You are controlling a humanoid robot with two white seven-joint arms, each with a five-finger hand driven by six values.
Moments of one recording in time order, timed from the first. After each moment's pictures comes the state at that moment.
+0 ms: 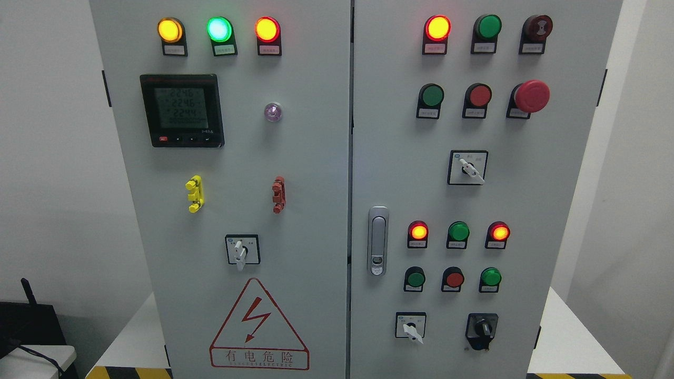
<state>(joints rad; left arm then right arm) 0.00 0.00 0.00 0.00 0.09 -0.07 0.07 0.06 0.12 0.06 -0.14 0.00 0.06 0.14</state>
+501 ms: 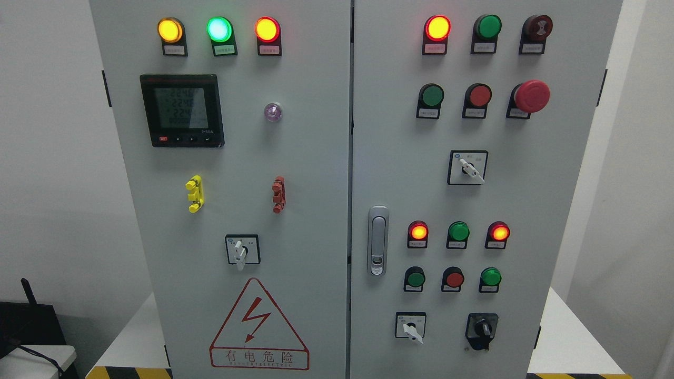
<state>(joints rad) 0.00 0.00 0.00 0.00 0.09 -0.07 0.07 0.06 0.12 0.06 -0.14 0.00 0.06 0.14</state>
